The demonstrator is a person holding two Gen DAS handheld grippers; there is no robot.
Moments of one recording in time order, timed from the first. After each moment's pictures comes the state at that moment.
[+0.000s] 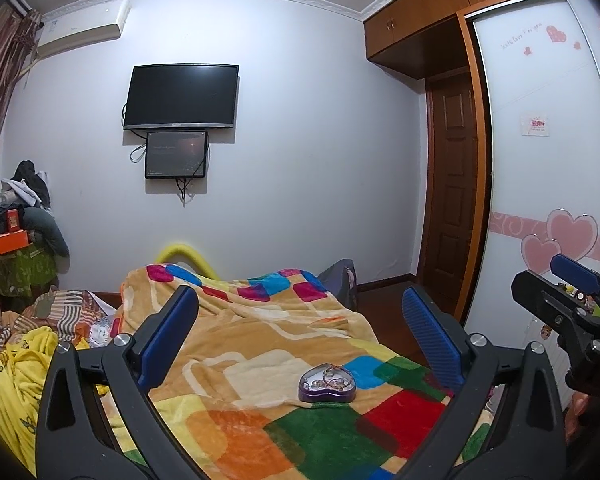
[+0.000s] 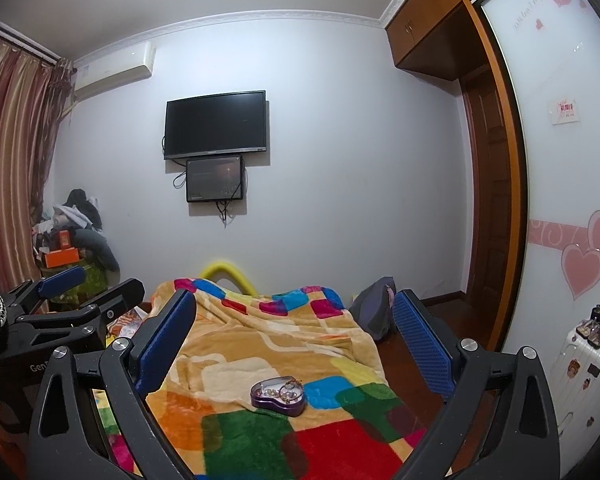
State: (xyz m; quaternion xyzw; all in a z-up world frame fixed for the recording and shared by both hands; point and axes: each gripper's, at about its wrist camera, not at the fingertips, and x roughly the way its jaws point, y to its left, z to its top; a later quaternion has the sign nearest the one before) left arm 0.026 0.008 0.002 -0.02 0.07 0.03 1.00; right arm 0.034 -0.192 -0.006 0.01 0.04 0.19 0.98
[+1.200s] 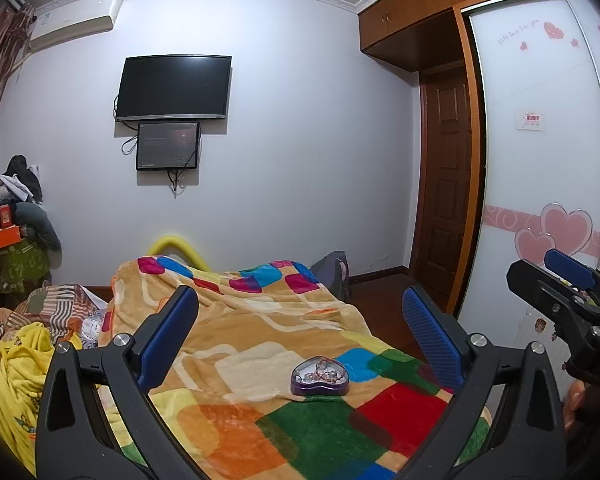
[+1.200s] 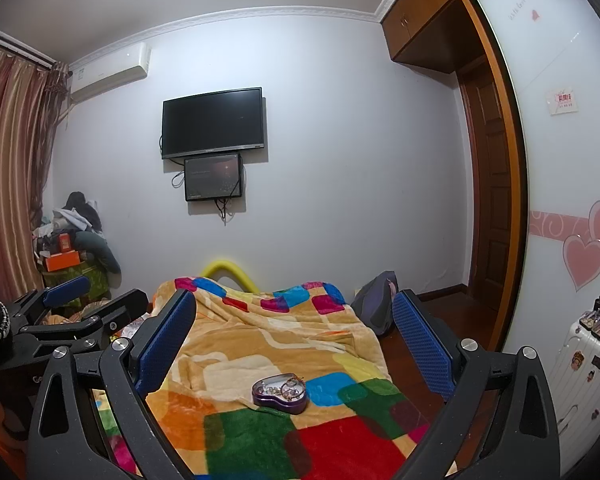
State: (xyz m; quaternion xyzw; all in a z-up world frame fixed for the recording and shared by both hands) left arm 0.032 0.010 -0.003 -0.02 0.09 0.02 1.00; right arm 0.037 -0.193 -0.007 0.02 0.05 0.19 0.98
